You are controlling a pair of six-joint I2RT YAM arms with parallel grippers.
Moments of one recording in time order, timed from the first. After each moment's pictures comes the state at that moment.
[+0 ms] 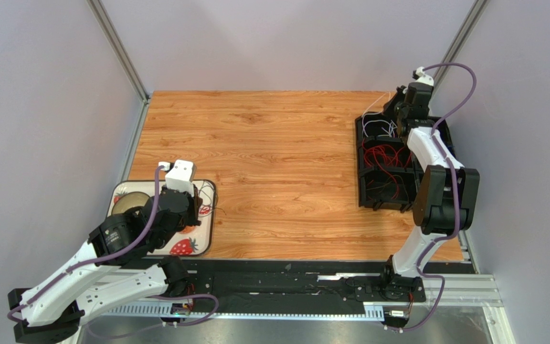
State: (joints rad) left arm -0.99 0.61 0.99 -1.02 -0.60 -0.48; right arm -0.11 1.78 1.38 0.01 -0.05 0.39
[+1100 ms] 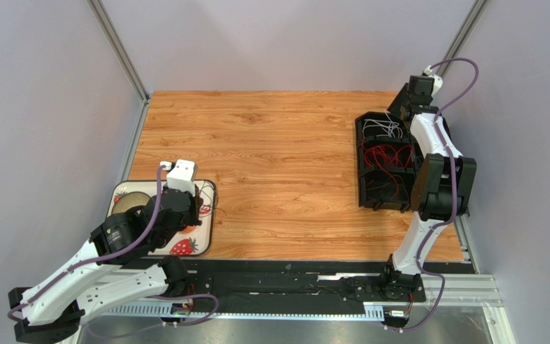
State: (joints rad) left arm -0.99 0.62 0.99 -1.02 -0.60 -0.48; right arm -0.14 1.93 1.61 -0.28 0.18 0.42
